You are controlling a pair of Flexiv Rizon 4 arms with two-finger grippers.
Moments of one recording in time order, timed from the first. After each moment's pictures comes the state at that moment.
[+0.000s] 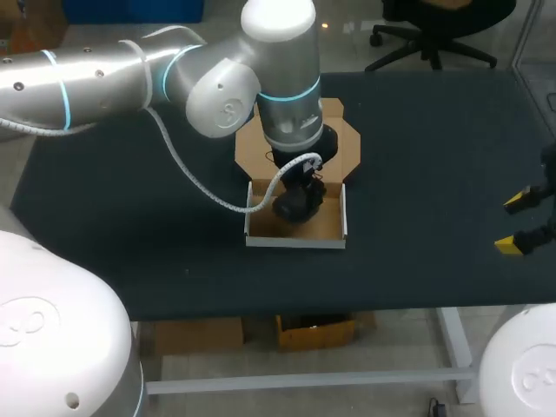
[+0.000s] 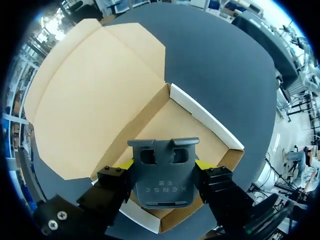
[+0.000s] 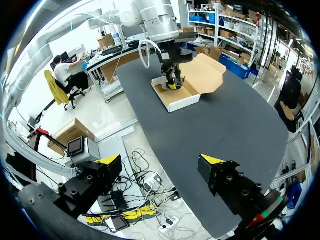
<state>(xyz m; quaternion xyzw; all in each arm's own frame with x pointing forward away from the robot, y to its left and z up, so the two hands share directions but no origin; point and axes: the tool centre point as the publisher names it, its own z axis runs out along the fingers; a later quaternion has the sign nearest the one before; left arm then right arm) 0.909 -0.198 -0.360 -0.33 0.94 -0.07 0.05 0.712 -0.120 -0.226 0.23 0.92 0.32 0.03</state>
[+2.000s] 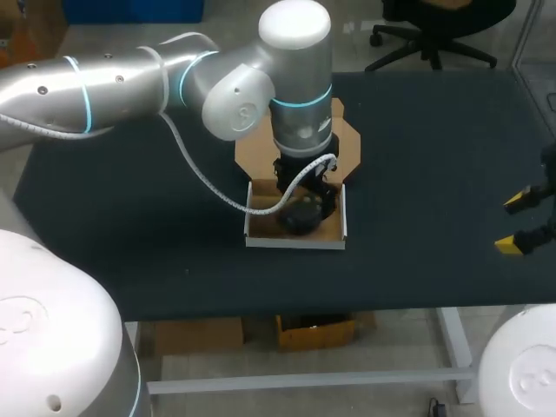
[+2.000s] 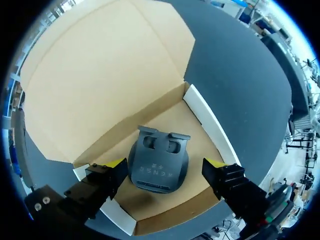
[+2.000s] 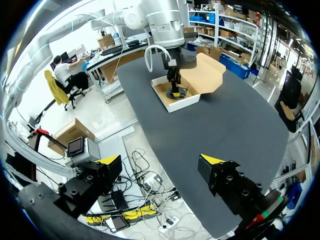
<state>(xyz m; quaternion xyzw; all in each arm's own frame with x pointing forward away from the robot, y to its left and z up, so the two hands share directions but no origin) 0.909 -0.209 -0.379 -0.46 0.89 -0.06 0.03 0.713 -0.120 -0.225 0.23 0.92 0.32 0.03</state>
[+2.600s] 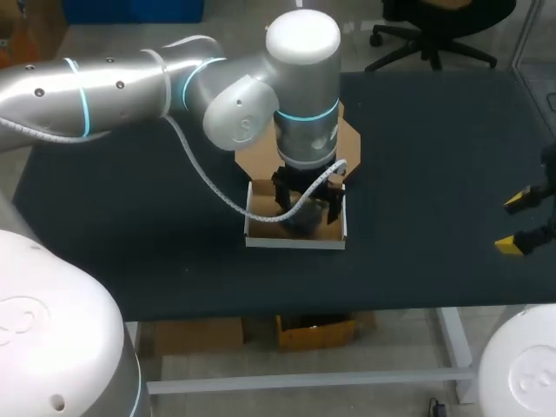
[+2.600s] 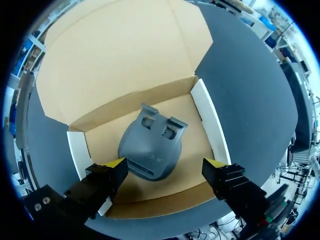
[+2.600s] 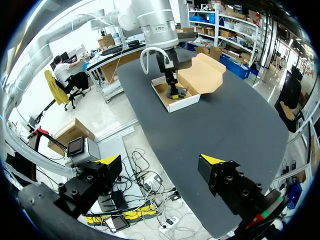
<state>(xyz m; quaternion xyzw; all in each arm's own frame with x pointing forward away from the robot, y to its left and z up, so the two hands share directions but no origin) 0.885 -0.212 -0.379 -0.56 0.82 -0.06 0.04 0.712 -0.120 -0.225 0.23 0.92 0.32 0.03</state>
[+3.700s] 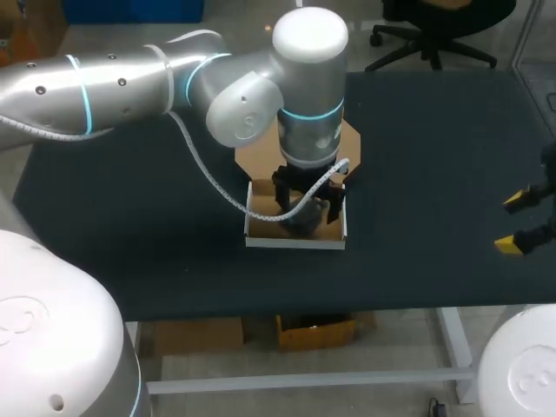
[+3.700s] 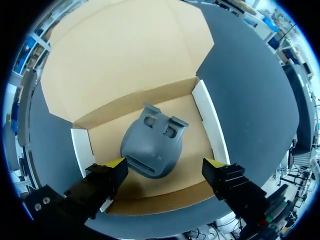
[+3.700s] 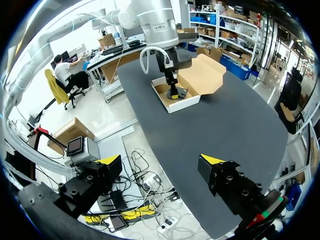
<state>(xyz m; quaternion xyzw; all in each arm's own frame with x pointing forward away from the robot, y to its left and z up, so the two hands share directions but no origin) 0.883 -0.211 -0.375 -0.57 0.82 -0.05 0.05 0.714 -0.119 -0.224 0.23 0.92 0.32 0.03</state>
